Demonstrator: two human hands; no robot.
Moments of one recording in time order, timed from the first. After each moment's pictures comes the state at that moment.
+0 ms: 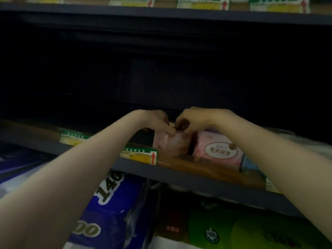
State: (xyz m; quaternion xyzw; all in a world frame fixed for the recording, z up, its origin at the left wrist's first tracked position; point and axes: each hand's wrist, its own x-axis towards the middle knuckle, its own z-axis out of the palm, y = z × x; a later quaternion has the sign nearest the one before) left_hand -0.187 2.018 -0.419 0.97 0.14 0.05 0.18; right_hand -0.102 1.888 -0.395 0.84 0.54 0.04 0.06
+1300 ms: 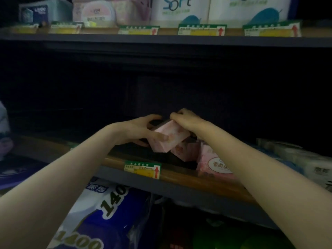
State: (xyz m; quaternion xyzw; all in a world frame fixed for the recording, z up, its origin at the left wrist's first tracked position) left_hand -0.230 2.048 -0.418 0.88 0.09 0.12 0.45; right_hand -0.108 1.919 -0.389 0.86 0.38 -0.01 -0.34
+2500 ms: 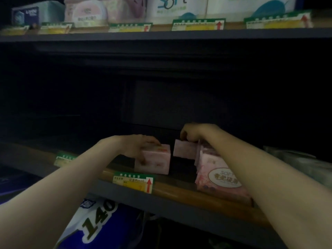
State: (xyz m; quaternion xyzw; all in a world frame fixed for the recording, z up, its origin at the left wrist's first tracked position) left_hand -0.187 2.077 -0.442 0.99 0.11 0.06 0.12; right_hand -0.040 1.931 -0.392 0.91 0.41 0.02 0.01
